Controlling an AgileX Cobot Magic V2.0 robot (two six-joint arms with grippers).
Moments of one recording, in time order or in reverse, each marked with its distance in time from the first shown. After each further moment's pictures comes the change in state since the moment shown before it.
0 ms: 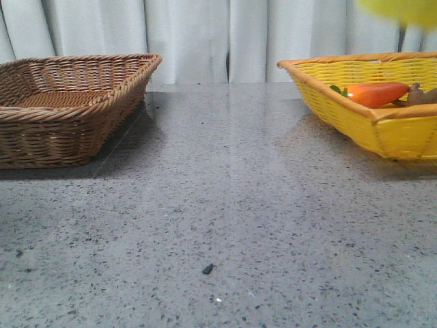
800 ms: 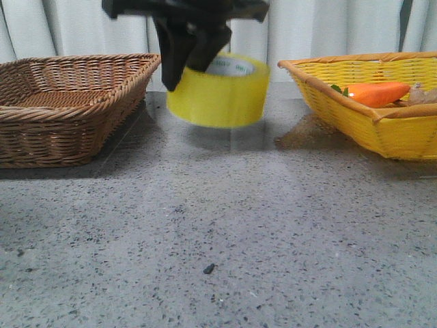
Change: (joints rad) left arm 0.000 0.000 0.000 -0.016 0.034 0.000; right arm 0.407 0.447 -0.220 -0.001 0.048 -0.026
